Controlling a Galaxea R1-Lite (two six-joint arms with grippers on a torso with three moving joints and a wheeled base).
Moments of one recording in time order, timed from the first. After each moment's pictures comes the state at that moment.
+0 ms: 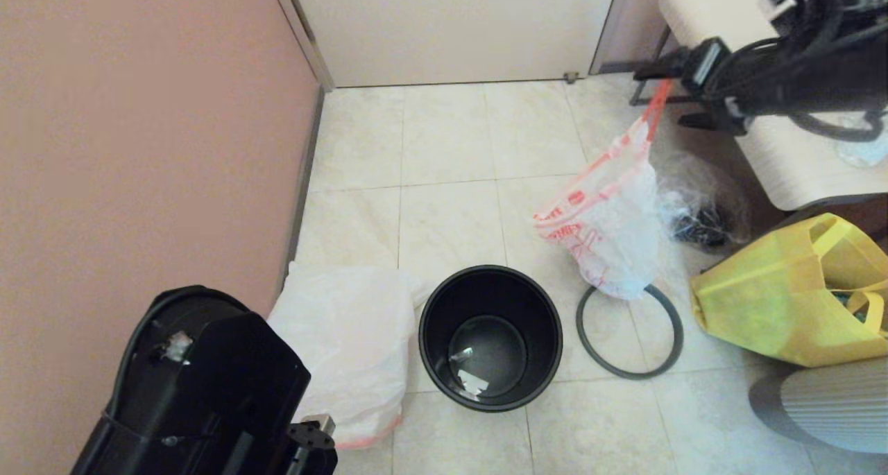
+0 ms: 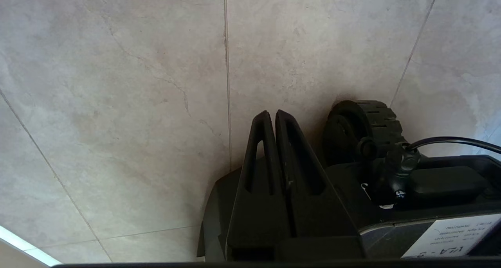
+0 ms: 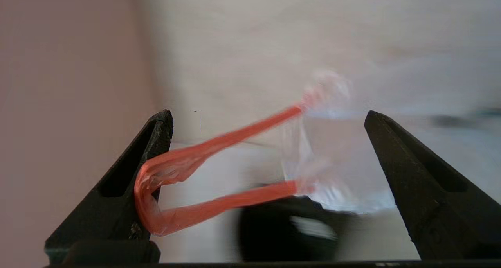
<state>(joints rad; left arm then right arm) -0.50 2.47 0.00 -1.52 0.12 -0.49 0.13 1.88 -1.98 0.25 0.23 0.63</state>
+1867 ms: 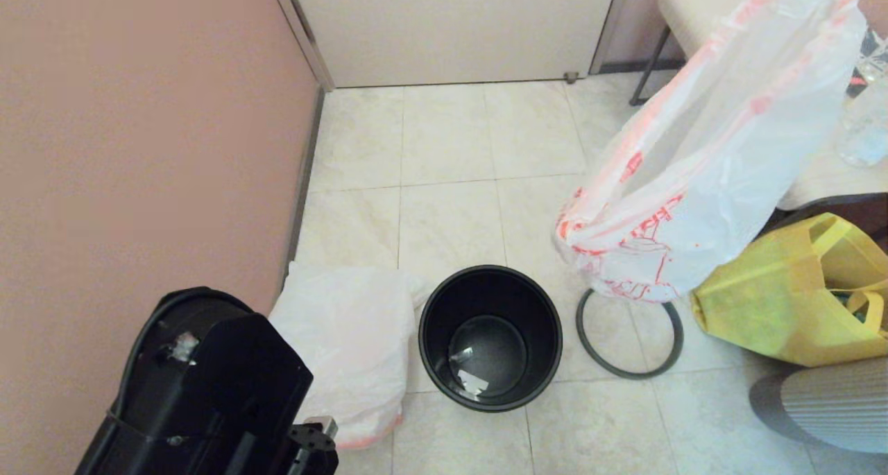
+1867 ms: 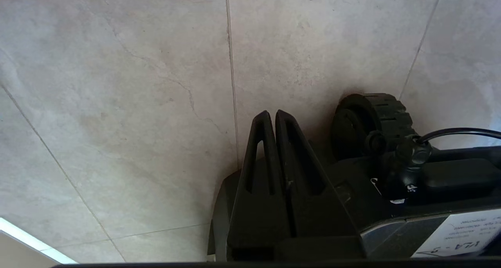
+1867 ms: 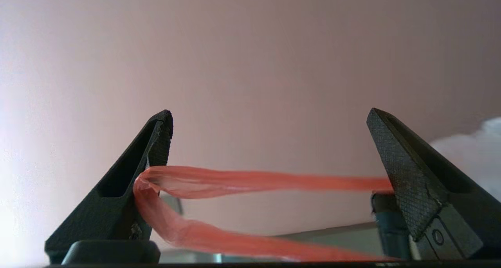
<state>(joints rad) -0.50 2.49 0.00 -1.52 0.12 -0.45 -0.14 1.75 -1.99 -0.46 1.08 1.91</state>
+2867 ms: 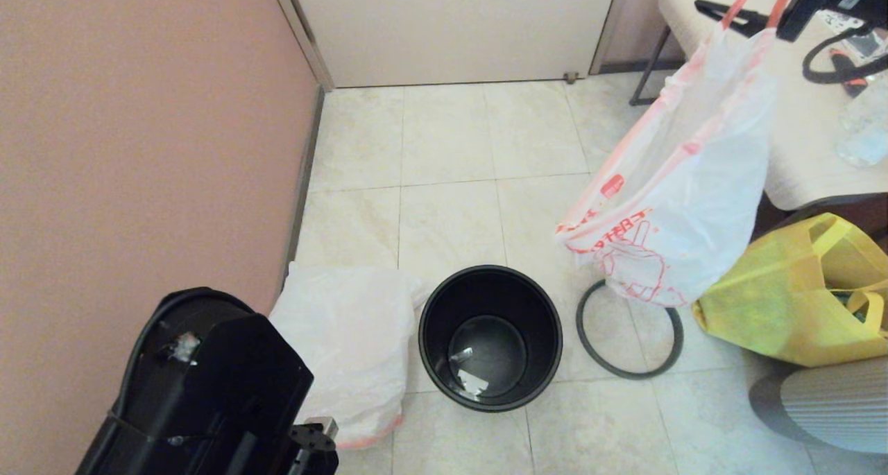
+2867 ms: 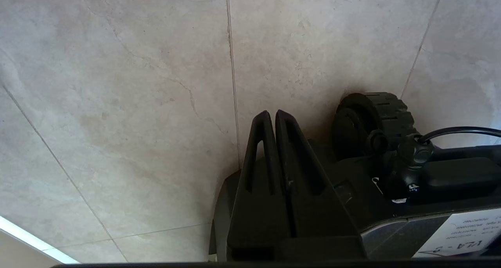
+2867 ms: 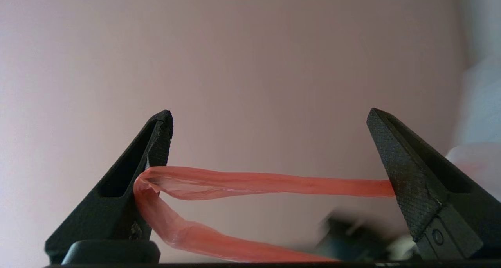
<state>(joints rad) -0.50 2.49 0.00 -1.52 0.12 -0.44 -0.06 1.88 -1.94 -0.46 0.98 1.66</state>
